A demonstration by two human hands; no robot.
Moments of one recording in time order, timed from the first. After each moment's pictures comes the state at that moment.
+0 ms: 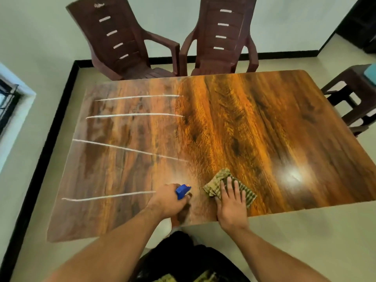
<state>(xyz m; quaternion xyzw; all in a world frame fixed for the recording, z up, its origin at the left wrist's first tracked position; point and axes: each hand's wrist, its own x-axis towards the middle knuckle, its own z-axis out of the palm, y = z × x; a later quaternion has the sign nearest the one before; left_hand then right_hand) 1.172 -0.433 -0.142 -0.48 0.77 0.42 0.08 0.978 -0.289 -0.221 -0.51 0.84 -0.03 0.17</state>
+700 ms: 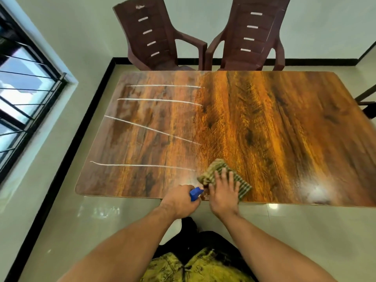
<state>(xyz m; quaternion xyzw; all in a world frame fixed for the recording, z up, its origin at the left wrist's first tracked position) 1.187 -0.337 -0.142 -0.52 0.76 0.38 0.10 1.029 -0.284 -0.208 -0.53 0.82 -0.05 0.22</state>
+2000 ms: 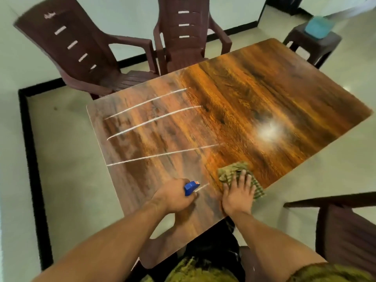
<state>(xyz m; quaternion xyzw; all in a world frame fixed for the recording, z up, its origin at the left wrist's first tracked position) 1.362 -0.592 -0.126 -0.23 0.88 0.38 0.19 1.231 -0.395 -0.213 -0.19 0.96 -0.05 0.18</state>
